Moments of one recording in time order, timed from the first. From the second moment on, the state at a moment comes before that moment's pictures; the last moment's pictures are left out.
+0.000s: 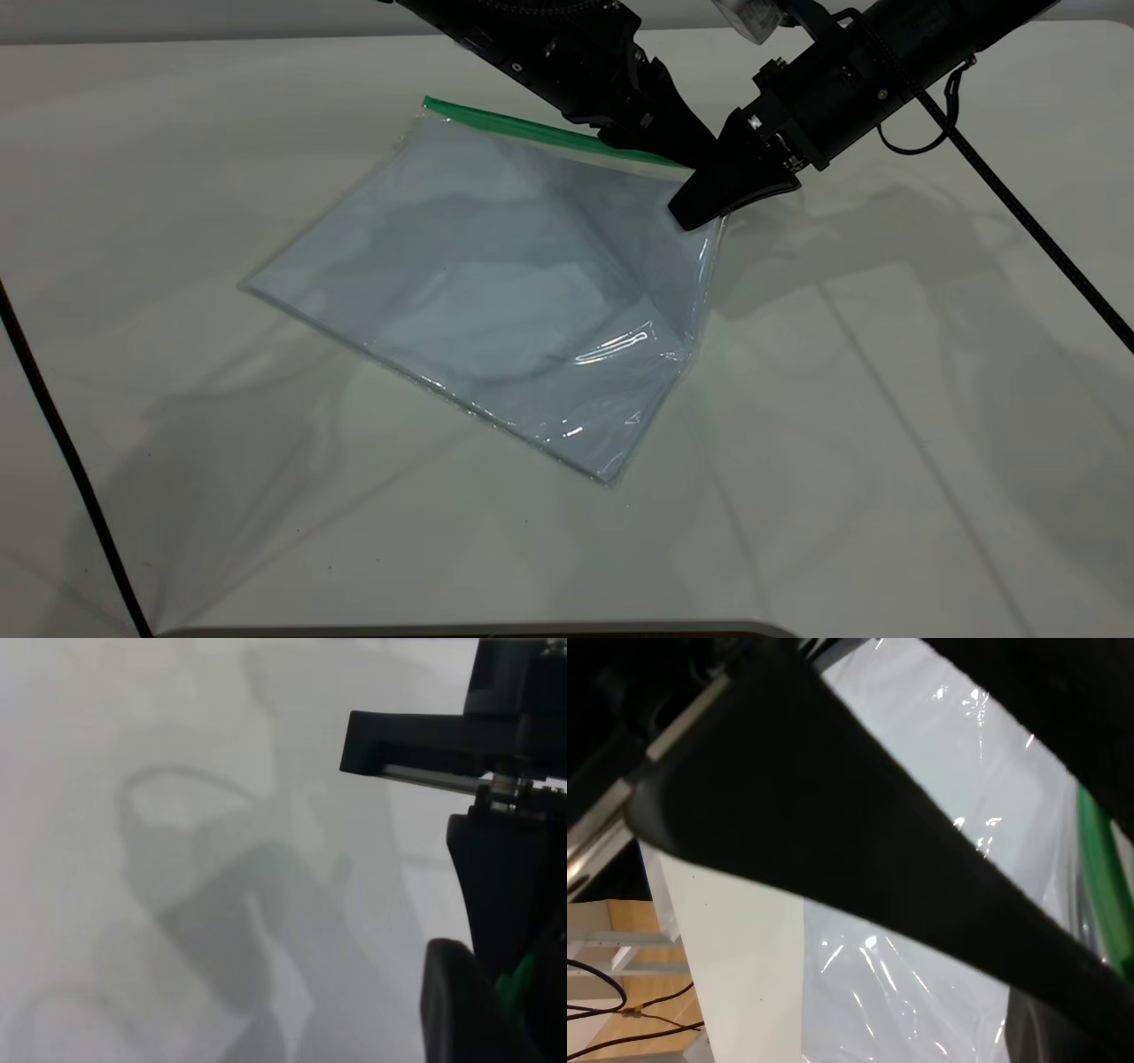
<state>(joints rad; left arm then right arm) -0.44 2.61 -1.89 -1.16 0.75 1.52 0.15 2.59 -1.69 1.06 1.08 -1.32</state>
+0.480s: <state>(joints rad) -0.44 2.61 -1.89 -1.16 0.77 1.53 0.15 2.59 -1.69 1.06 1.08 -1.32</state>
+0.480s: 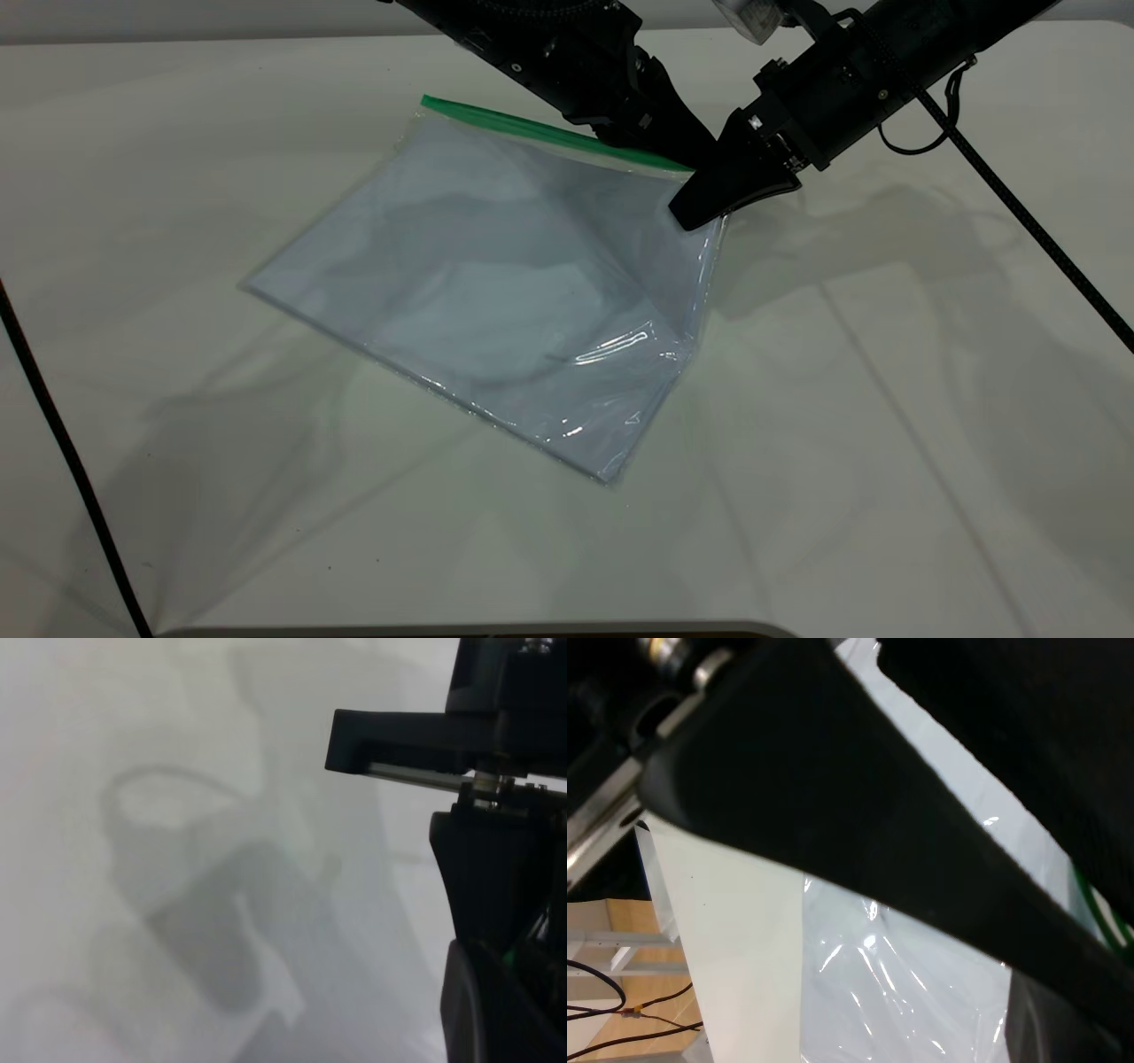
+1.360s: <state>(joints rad) -0.42 2.61 -1.89 -1.15 0.69 1.57 0.10 2.60 -1.69 1.10 1.09 -1.32</state>
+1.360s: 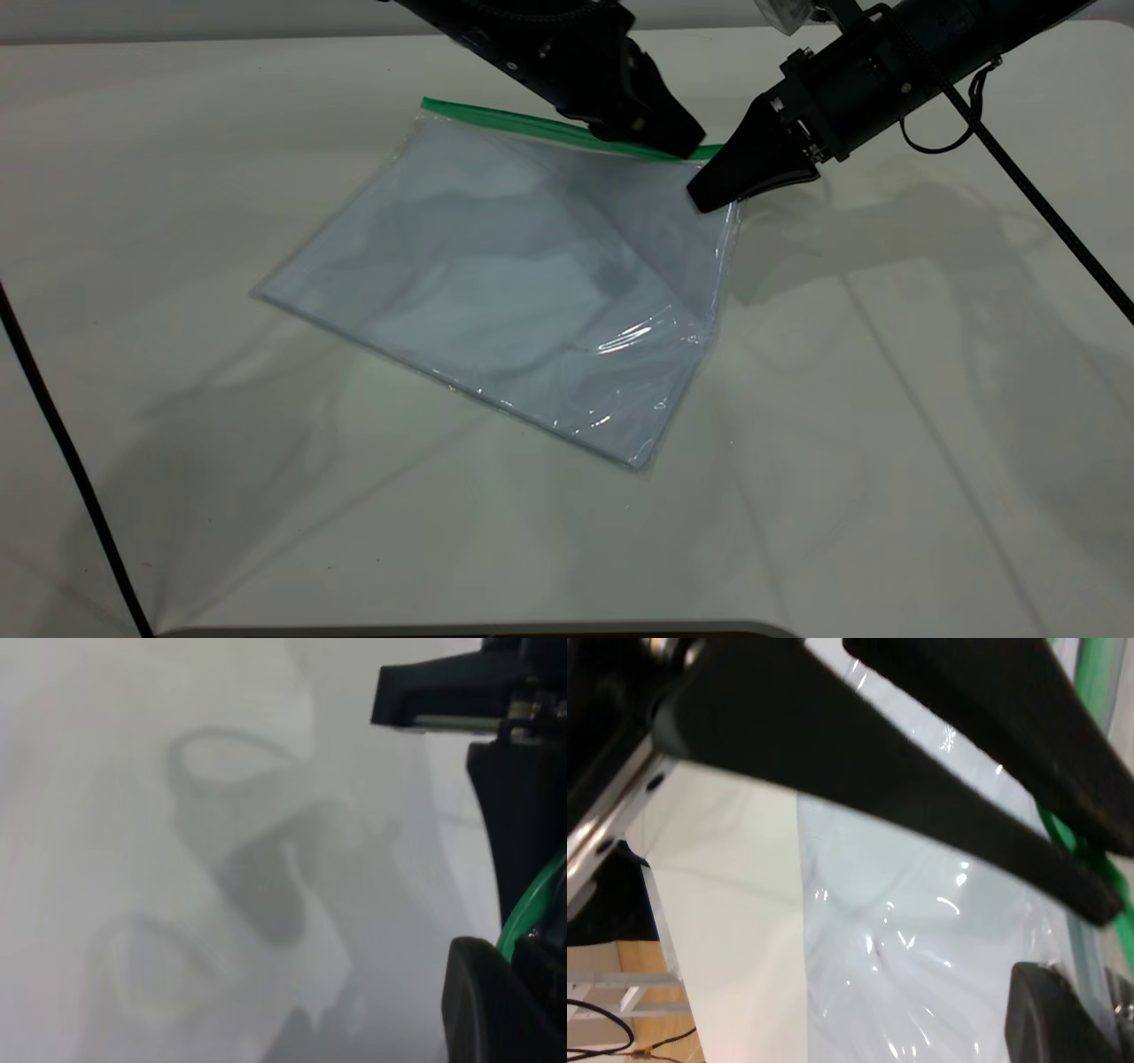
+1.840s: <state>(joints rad) -0.32 2.61 -1.89 -1.10 0.72 1.57 0.10 2.60 -1.69 1.13 1.09 -1.33</state>
